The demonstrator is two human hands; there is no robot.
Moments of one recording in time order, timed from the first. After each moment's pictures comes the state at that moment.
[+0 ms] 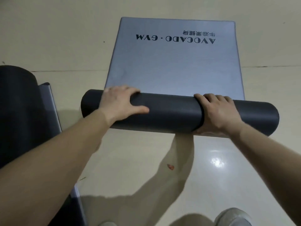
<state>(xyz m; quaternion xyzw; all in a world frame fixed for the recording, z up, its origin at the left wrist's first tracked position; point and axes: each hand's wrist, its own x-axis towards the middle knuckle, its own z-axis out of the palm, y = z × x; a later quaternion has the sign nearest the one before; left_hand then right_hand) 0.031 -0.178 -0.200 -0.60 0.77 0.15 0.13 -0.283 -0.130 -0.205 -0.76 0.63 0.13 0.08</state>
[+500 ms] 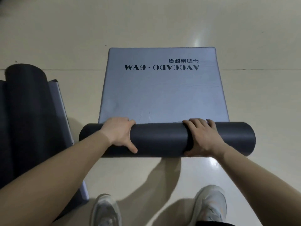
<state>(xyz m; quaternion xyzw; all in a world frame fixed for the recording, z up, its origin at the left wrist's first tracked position) 0.014 -0.069 -0.174 -0.52 0.76 0.22 0.30 -0.292 -0.021 -0.190 -0.77 0.58 0.18 0.18</state>
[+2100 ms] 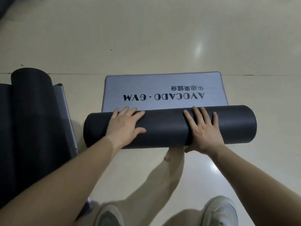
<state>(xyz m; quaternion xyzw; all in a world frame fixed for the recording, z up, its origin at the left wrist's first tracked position) 0.023 -0.079 -0.188 -0.61 0.76 0.18 0.12 -0.268 -0.052 -0.201 -0.76 0.61 0.18 0.09</state>
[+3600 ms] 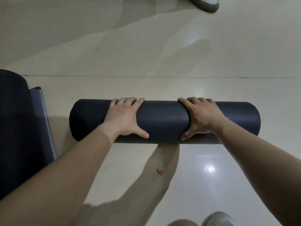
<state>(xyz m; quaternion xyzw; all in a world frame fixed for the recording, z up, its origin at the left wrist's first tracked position) -0.007 -0.154 -0.211 -0.58 0.79 0.13 0.11 -0.289 -0.153 -0.196 -0.79 0.58 0.17 0.12</state>
